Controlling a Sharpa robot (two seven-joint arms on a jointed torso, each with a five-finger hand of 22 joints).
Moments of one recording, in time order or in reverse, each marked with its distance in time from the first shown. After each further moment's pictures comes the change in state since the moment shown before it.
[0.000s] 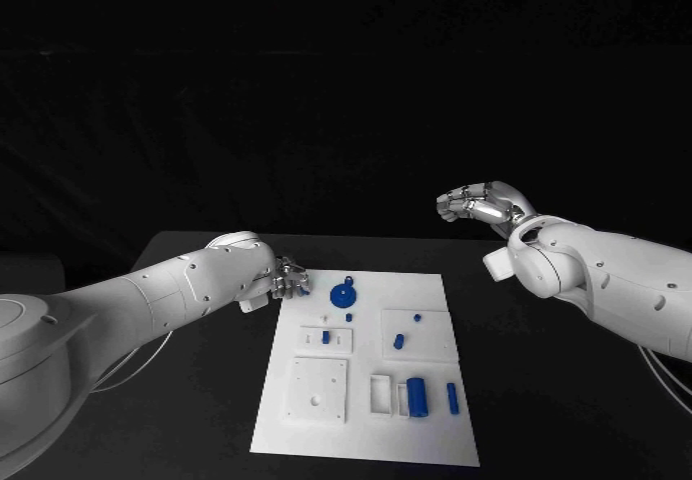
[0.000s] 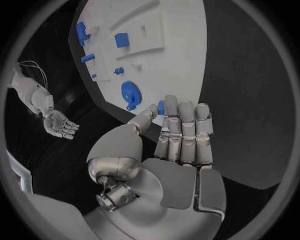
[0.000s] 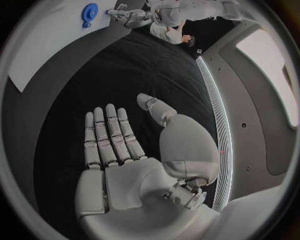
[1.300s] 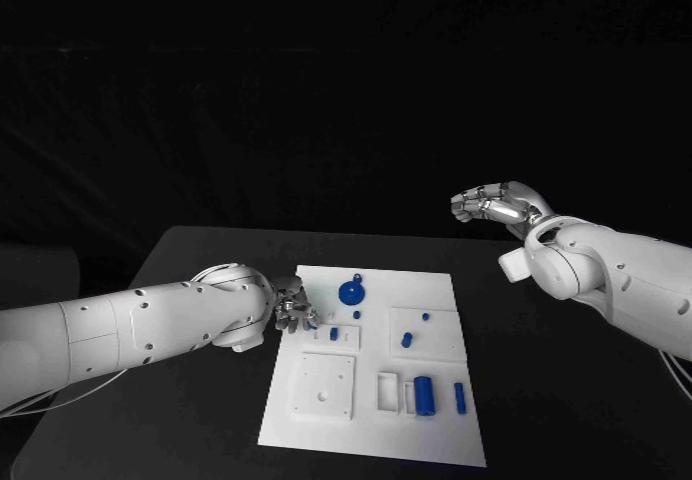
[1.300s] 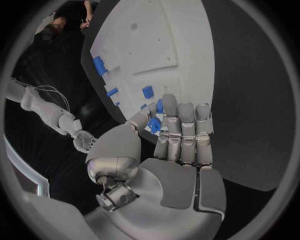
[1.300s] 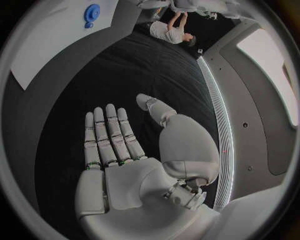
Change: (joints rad) left arm 0.006 -0.296 -0.085 0.563 -0.094 -0.166 -0.036; left_hand 0.002 -0.039 0.067 -0.012 0.078 0.089 0.002 -0.024 -0.077 0.102 -0.005 -0.039 -0.004 0.075 -0.015 0.012 -0.001 -0.001 0.055 -0.015 0.000 -0.001; right arm 0.000 -0.011 0.000 -0.004 0.000 0.016 -0.011; right_hand 0.004 0.004 0.000 0.000 0.012 0.004 0.001 0.000 -0.002 0.000 0.000 0.000 -0.001 0.001 -0.001 0.004 -0.007 0.000 0.000 0.000 -0.008 0.005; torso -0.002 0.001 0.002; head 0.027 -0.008
